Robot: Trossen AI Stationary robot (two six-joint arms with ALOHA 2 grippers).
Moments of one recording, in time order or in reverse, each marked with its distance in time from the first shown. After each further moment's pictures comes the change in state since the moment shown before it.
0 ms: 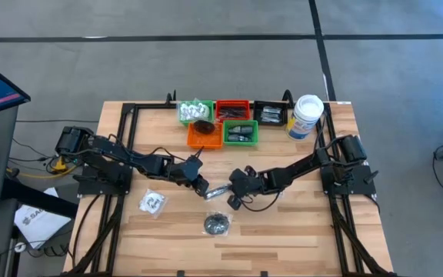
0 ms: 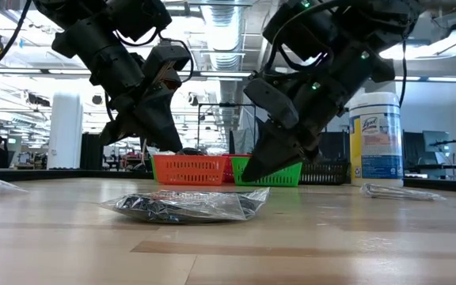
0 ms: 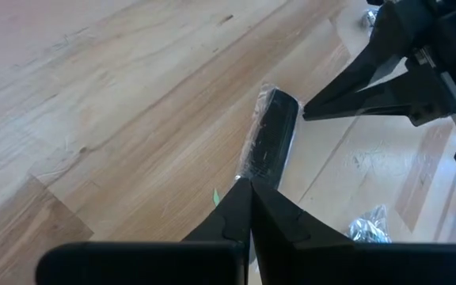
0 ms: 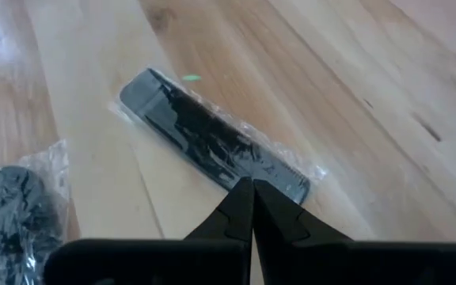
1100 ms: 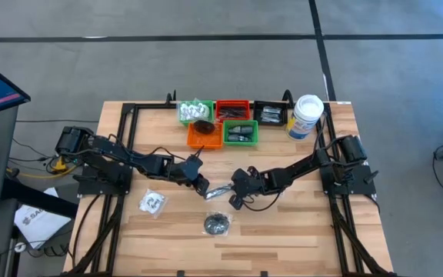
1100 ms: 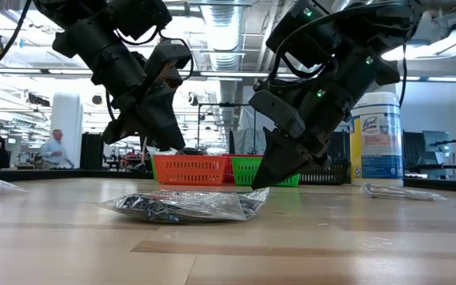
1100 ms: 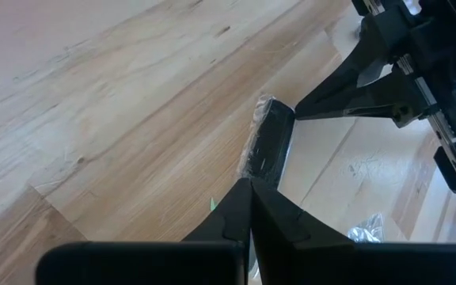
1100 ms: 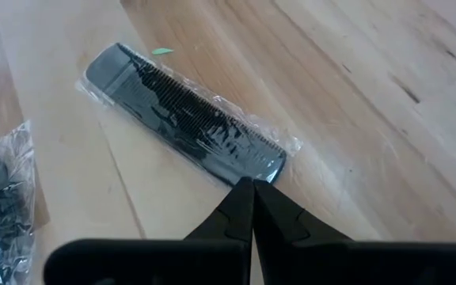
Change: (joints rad) left arm 0.000 0.000 0.000 0.017 -0.018 0.000; right arm 0.005 0.002 -0.016 -0.038 0.003 0.053
